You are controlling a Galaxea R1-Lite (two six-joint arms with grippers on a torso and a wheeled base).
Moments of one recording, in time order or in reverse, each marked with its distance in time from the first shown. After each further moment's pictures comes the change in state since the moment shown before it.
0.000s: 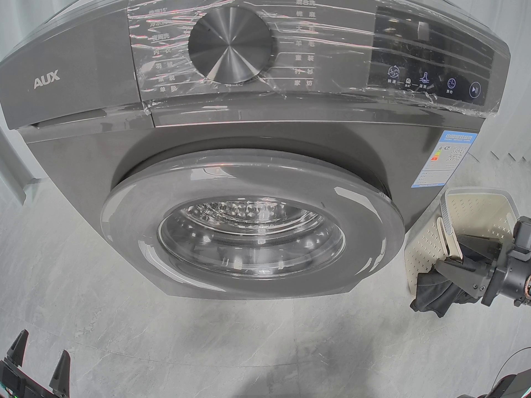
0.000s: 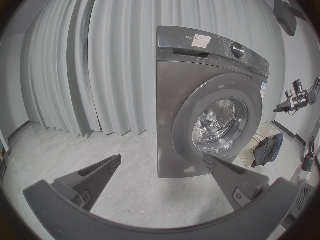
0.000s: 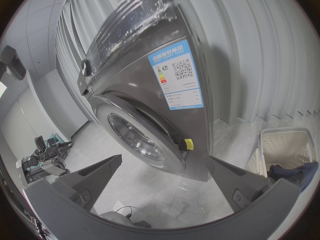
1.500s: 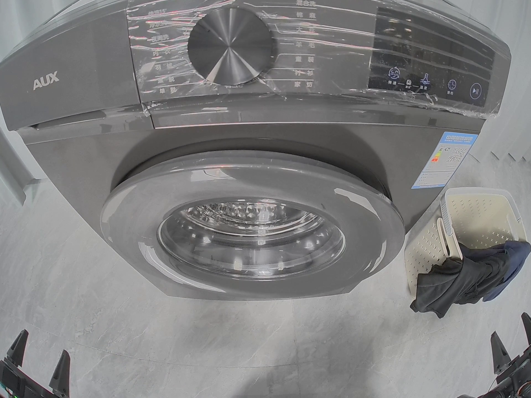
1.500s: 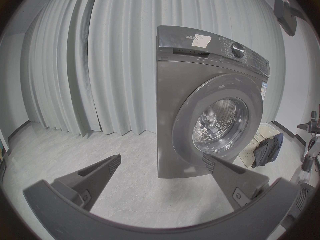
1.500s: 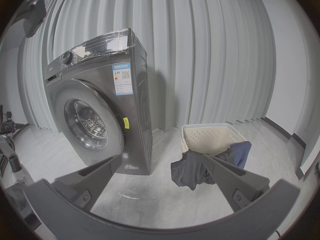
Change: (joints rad) left arm 0.001 0.000 0.000 0.000 0.001 -0.001; right arm -0.301 -1.027 0.327 0.537 -0.320 -0.084
